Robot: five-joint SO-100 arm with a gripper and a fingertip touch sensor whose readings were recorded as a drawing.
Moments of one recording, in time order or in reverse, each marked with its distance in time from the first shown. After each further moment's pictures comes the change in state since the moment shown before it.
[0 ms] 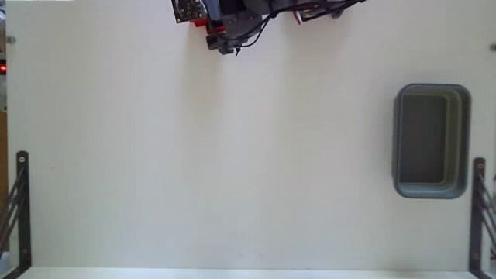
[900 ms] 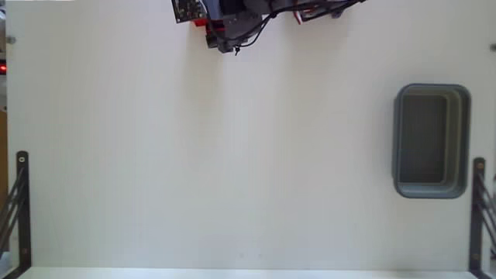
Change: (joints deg) arm 0.0 0.0 0.0 0.0 0.0
